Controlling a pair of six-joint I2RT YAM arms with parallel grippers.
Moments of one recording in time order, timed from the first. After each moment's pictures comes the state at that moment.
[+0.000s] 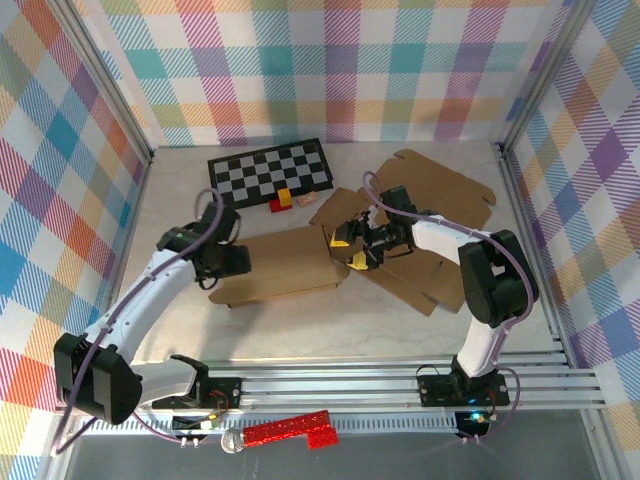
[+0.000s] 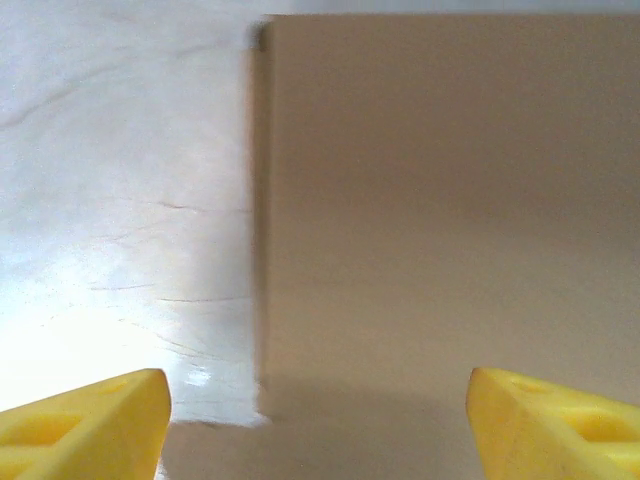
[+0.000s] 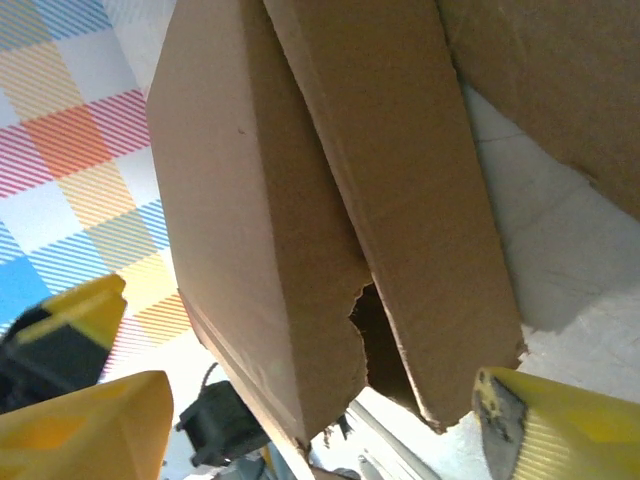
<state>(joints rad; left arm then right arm) -0.28 1.22 1.01 -1.00 -0.15 -0.54 0.41 1.80 1.09 -0.32 -0.89 0.86</state>
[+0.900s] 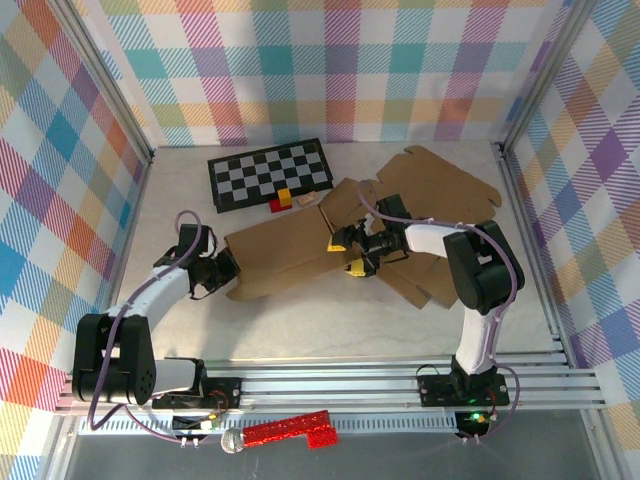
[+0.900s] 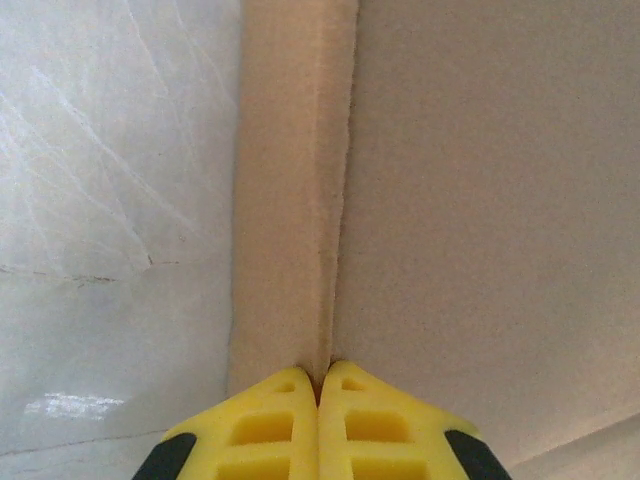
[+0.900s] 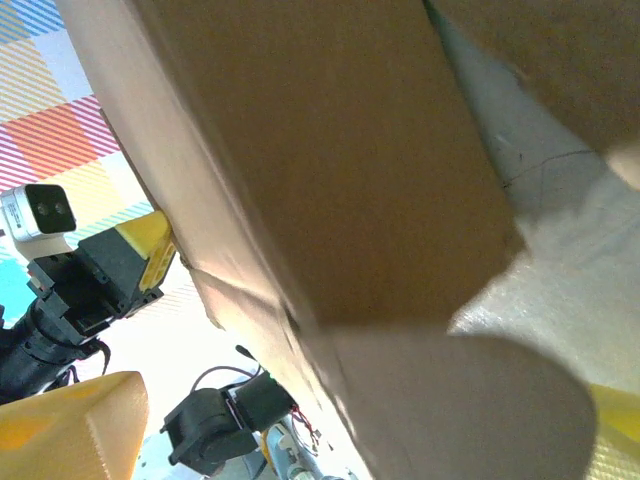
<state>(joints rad) -0.05 1.29 0.65 -0.40 0.28 -0.66 0.41 1.91 1.08 -0.23 -0.93 0.85</state>
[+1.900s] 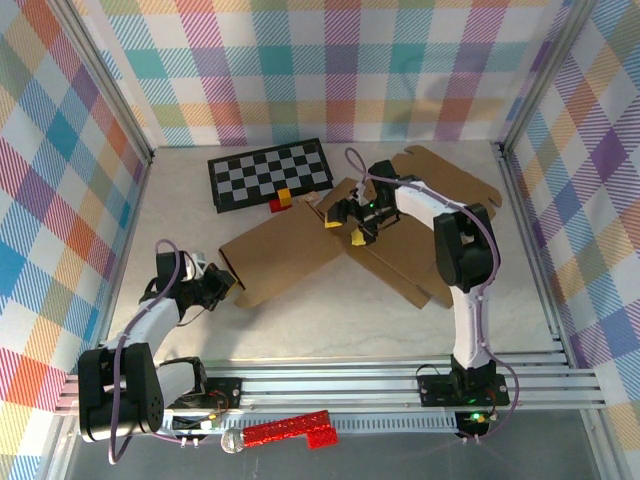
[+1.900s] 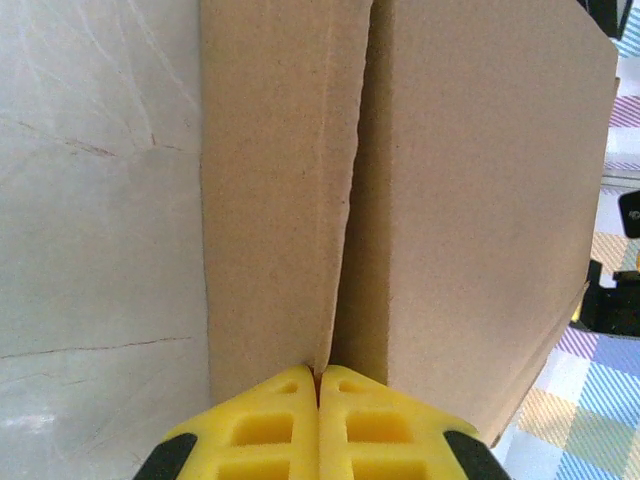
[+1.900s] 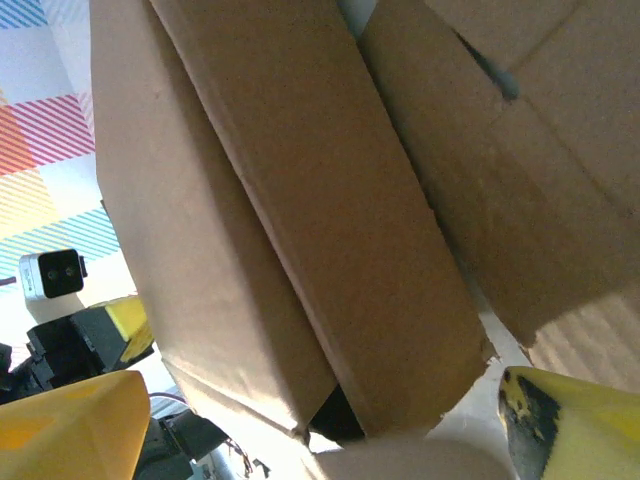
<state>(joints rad) 0.16 1.12 0.39 -0.20 0.64 -0.77 0.37 2.15 1.63 -0.72 -0.83 0.50</state>
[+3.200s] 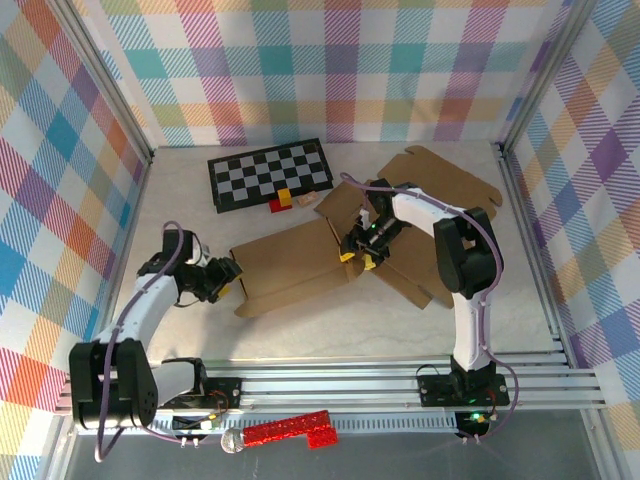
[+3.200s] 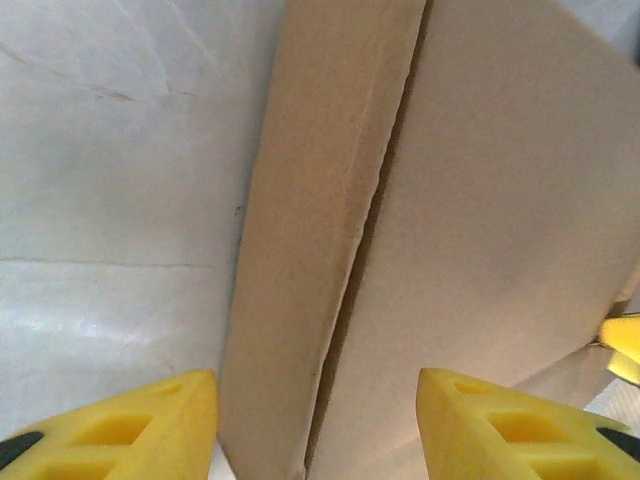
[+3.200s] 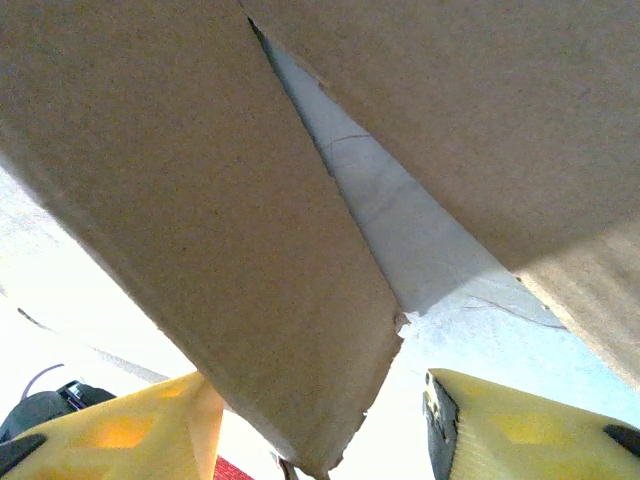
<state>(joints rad) 0.02 1.20 0.65 -0.60 0.48 -0.69 0.42 2.09 1.52 -1.00 -0.66 0.43</state>
